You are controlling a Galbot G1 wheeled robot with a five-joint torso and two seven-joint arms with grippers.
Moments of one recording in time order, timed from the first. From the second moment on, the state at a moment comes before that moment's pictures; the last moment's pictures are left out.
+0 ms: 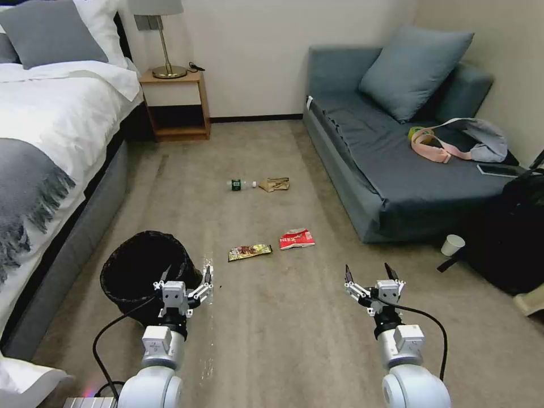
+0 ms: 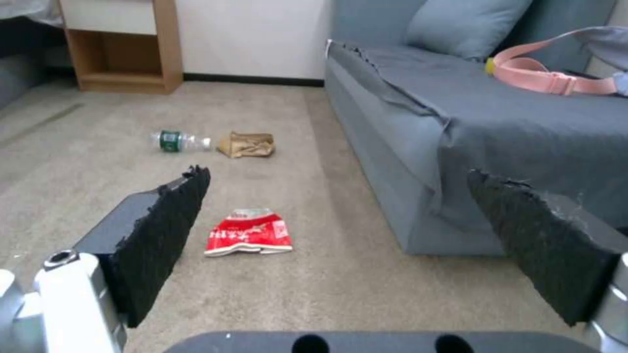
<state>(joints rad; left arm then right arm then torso) 1.55 -1.50 -0.55 -2.00 0.00 0.00 0.00 -1.55 1.50 0.55 2.00 0.00 0.00 0.00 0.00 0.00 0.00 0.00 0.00</state>
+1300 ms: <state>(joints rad) 1.72 -1.44 -0.42 -2.12 -0.13 0.09 -0.24 -1.88 1.53 0.75 2.24 -0.01 -0.03 0.05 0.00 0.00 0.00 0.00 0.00</state>
